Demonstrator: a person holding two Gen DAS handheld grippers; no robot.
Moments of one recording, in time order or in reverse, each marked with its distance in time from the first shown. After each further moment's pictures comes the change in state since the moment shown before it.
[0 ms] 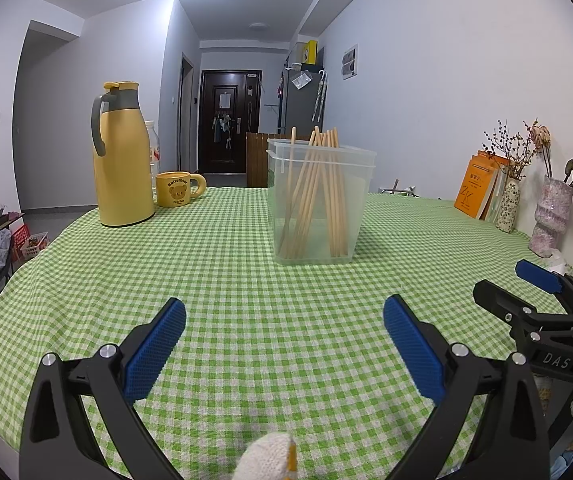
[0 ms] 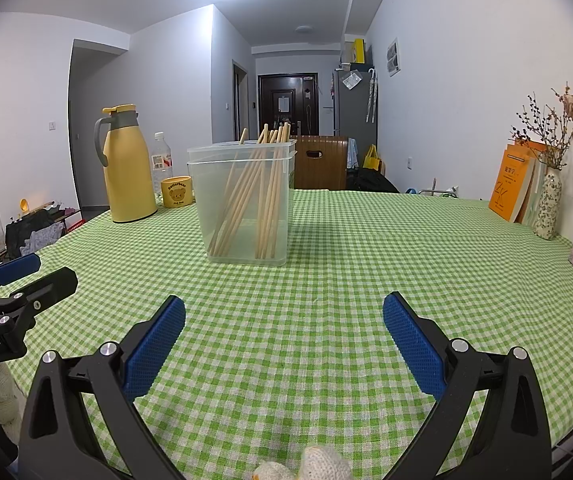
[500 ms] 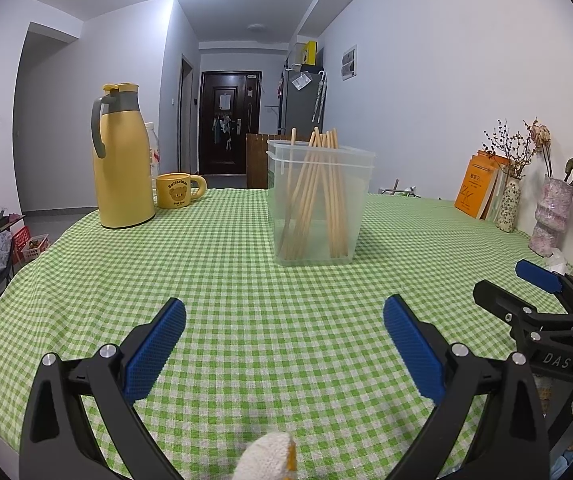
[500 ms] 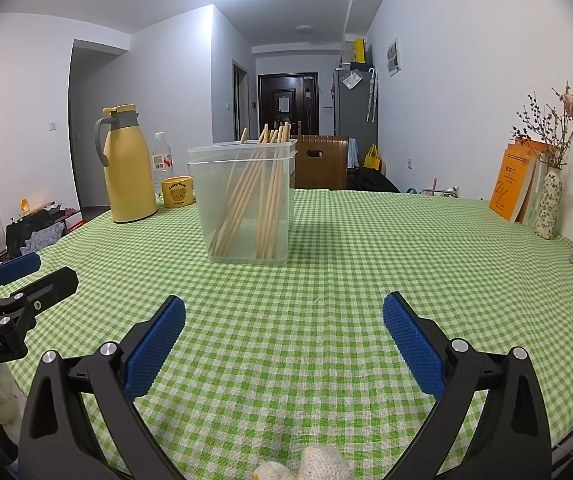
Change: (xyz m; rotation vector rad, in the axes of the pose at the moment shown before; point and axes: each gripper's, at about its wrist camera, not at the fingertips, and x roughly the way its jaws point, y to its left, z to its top) left arm 0.000 -0.001 0.001 0.003 -0.002 0.004; right arm 0.000 0.000 0.000 0.001 0.000 0.000
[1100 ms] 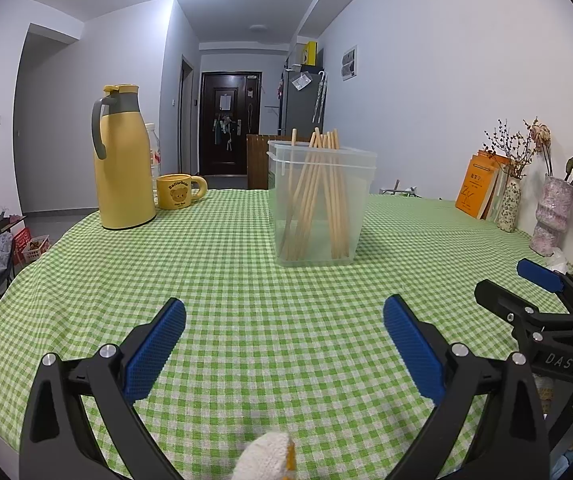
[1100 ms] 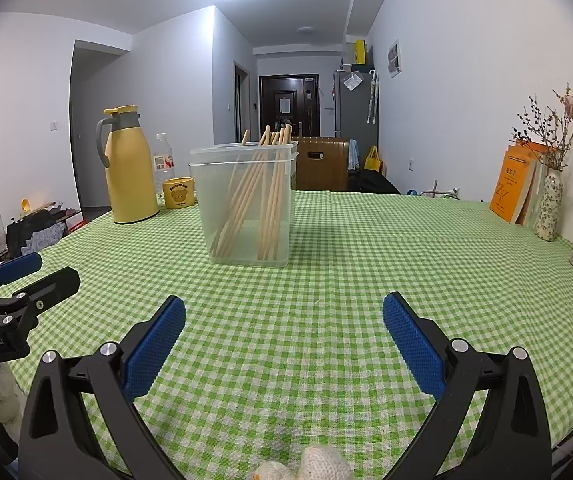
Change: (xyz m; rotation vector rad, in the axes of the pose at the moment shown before) left arm -0.001 -0.001 0.000 0.006 -0.004 0.002; right arm 0.001 0.002 0.000 -0.002 -0.002 -0.001
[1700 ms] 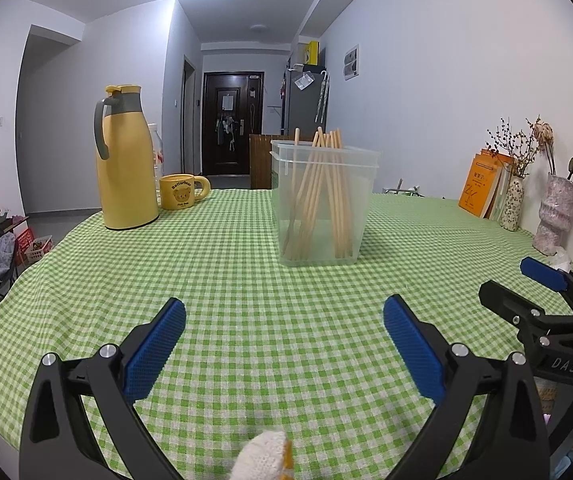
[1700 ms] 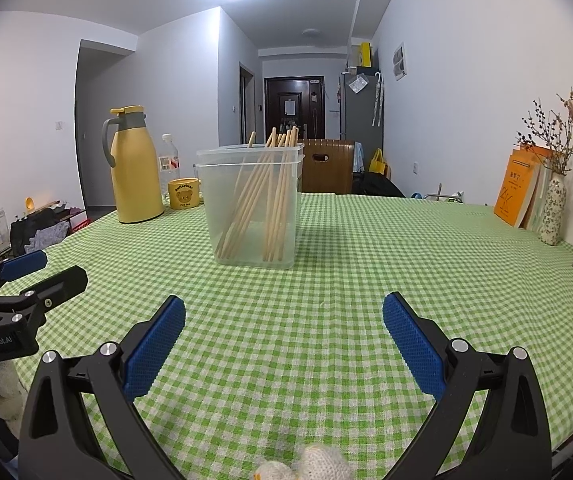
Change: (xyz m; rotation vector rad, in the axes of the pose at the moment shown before) left arm 0.002 0.000 -0.001 0.000 0.003 0.013; right arm -0.004 0.001 0.000 -0.010 -0.006 0.016
